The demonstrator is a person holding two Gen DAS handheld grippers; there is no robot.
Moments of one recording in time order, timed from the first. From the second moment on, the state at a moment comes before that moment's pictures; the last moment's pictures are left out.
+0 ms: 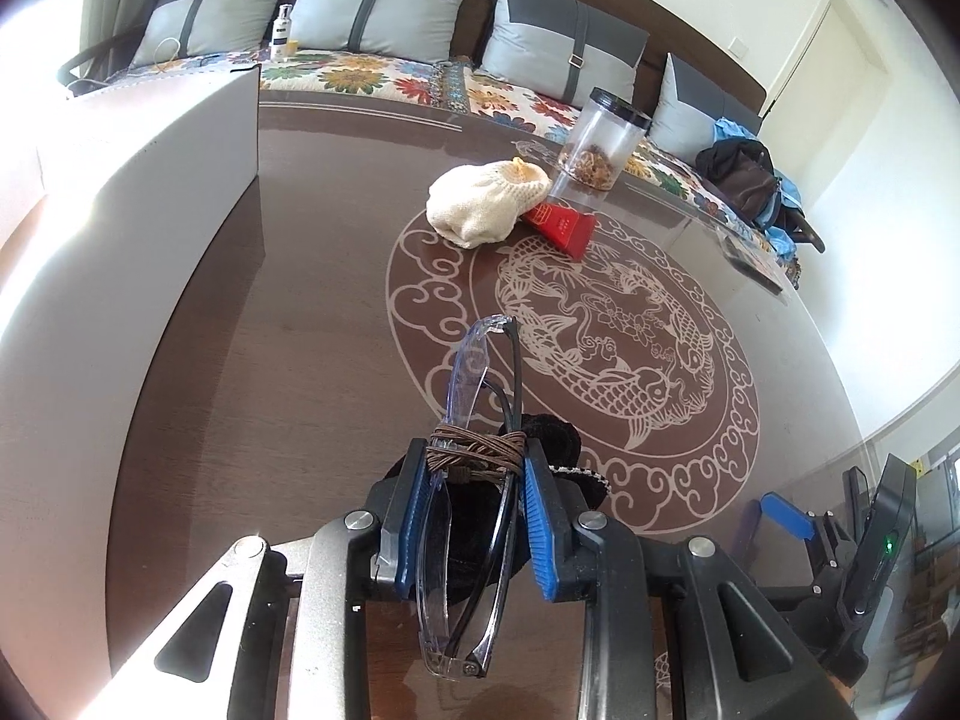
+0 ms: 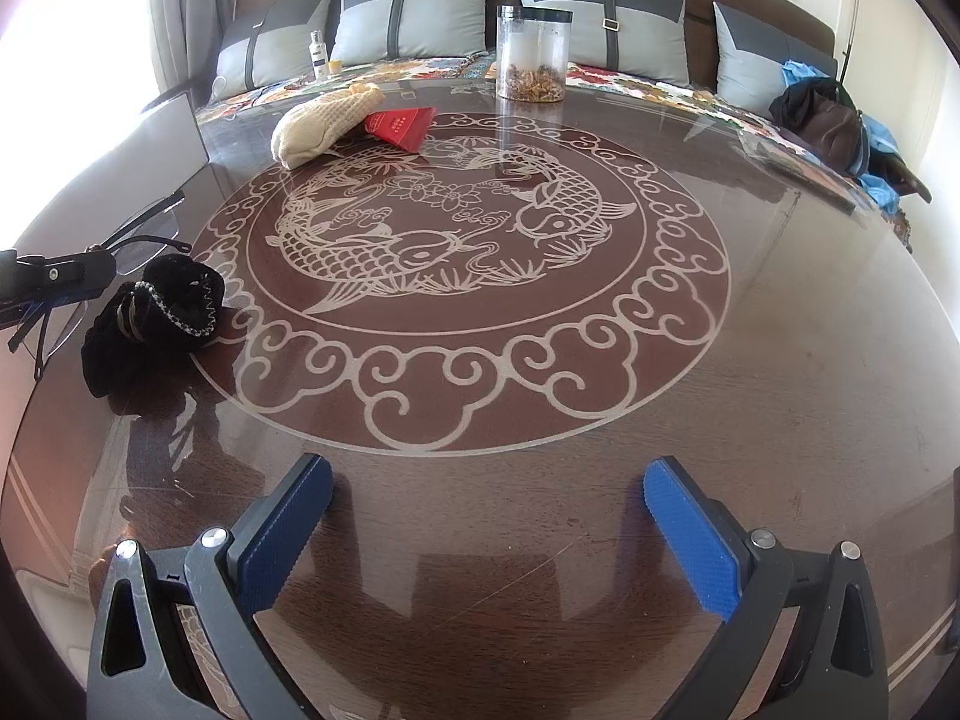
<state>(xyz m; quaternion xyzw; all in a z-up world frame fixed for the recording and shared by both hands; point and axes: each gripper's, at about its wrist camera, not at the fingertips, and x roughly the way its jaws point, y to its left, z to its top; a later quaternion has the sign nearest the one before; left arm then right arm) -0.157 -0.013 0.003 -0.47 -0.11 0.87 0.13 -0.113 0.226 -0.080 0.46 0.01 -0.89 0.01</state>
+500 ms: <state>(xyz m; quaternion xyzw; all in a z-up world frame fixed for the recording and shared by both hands) -0.146 -0.016 0.010 -0.44 -0.11 0.89 0.08 -0.113 0.226 -0.080 0.46 0.01 -0.89 0.01</state>
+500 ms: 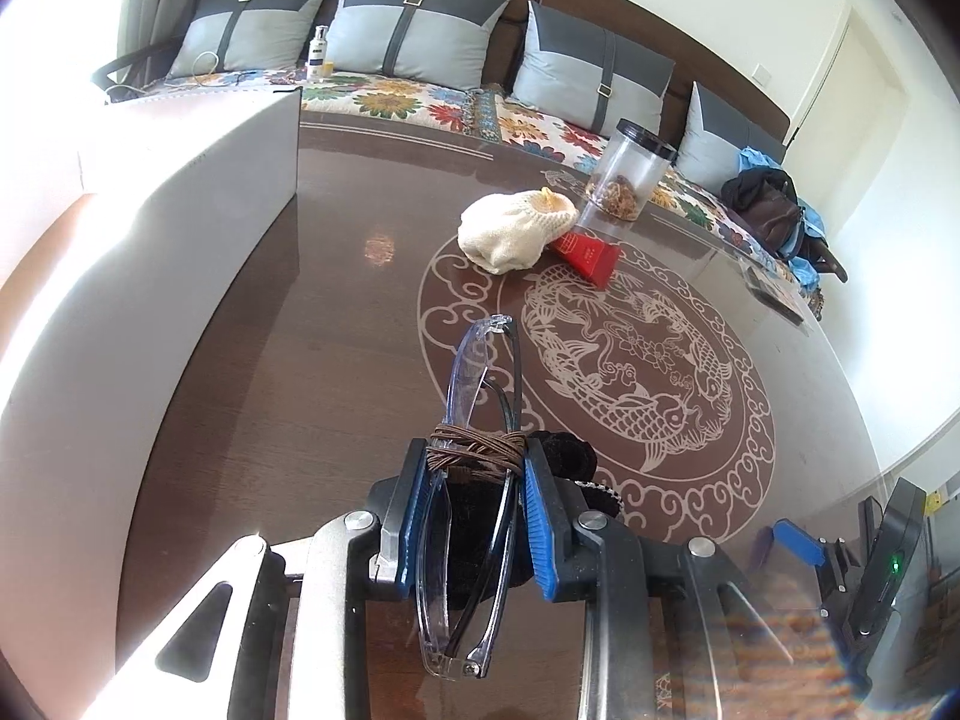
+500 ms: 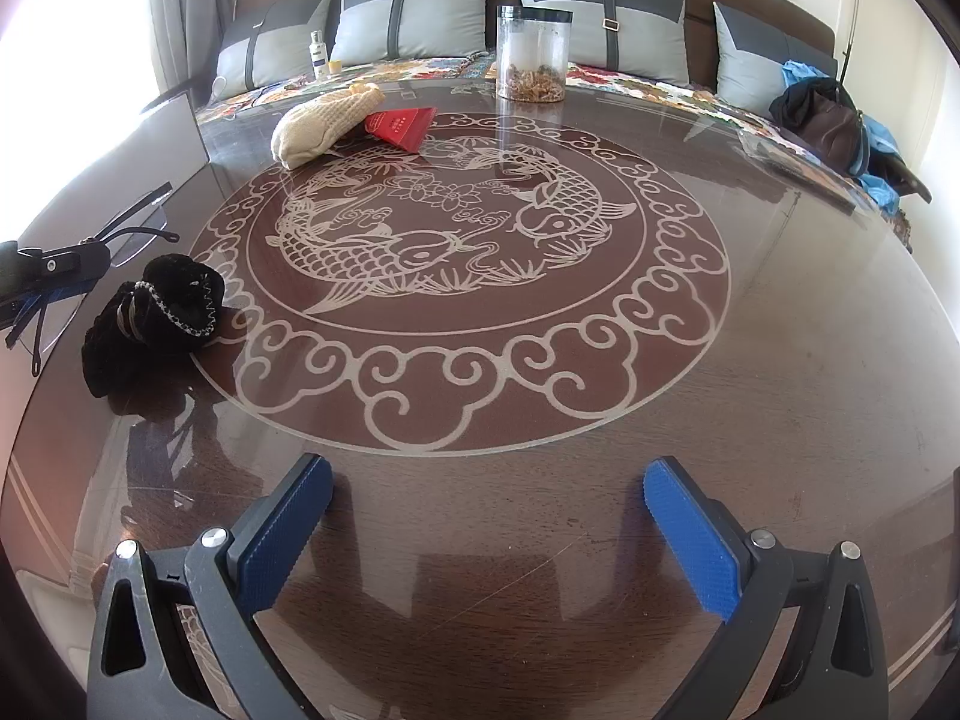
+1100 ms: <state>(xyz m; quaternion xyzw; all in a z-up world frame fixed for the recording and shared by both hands) -0.137 0.007 -0.030 -0.48 -0.09 0.87 0.07 -0.113 0.226 -0.080 0.46 0.01 -0.89 0.01</state>
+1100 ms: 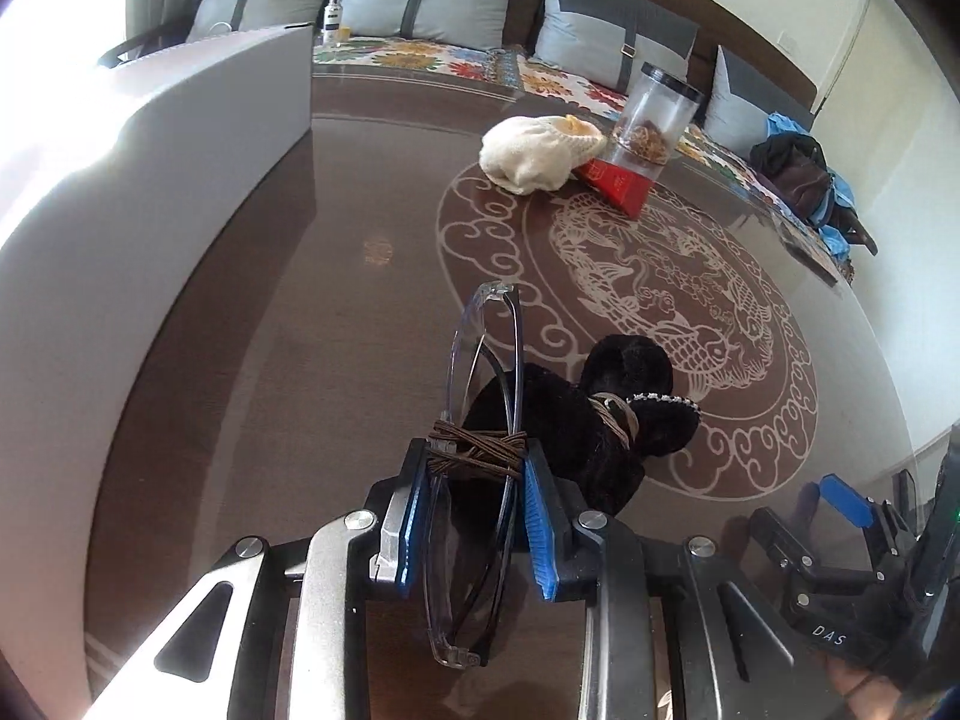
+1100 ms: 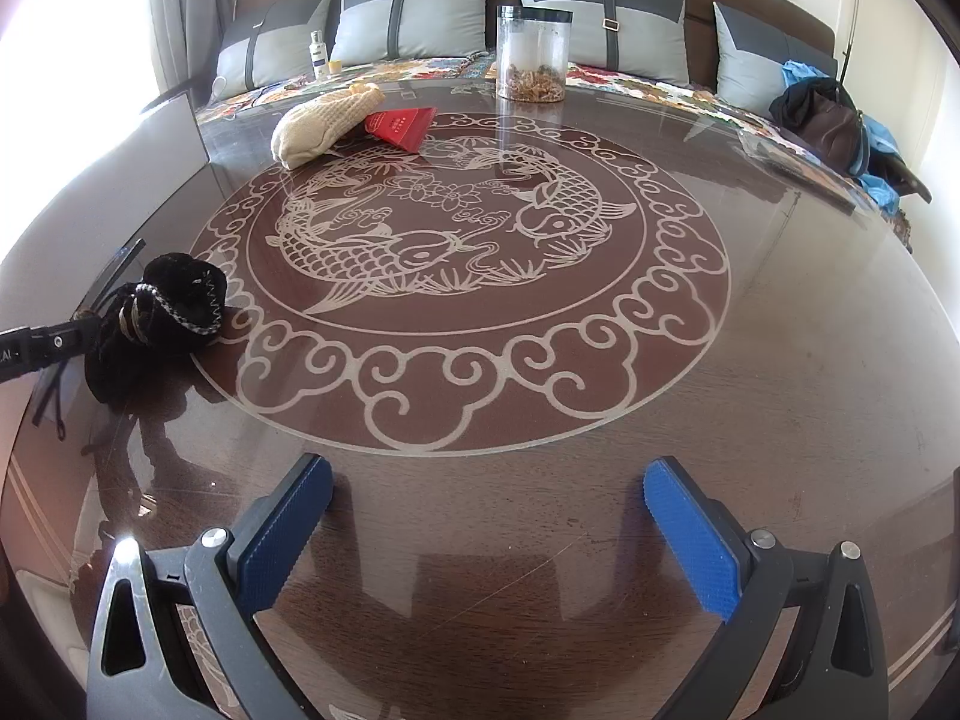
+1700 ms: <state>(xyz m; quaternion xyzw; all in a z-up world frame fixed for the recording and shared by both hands) -0.126 -0.016 -0.019 -0.47 -0.09 0.87 0.08 -0.113 0.227 -0.079 0.46 0.01 -0.89 0.01</state>
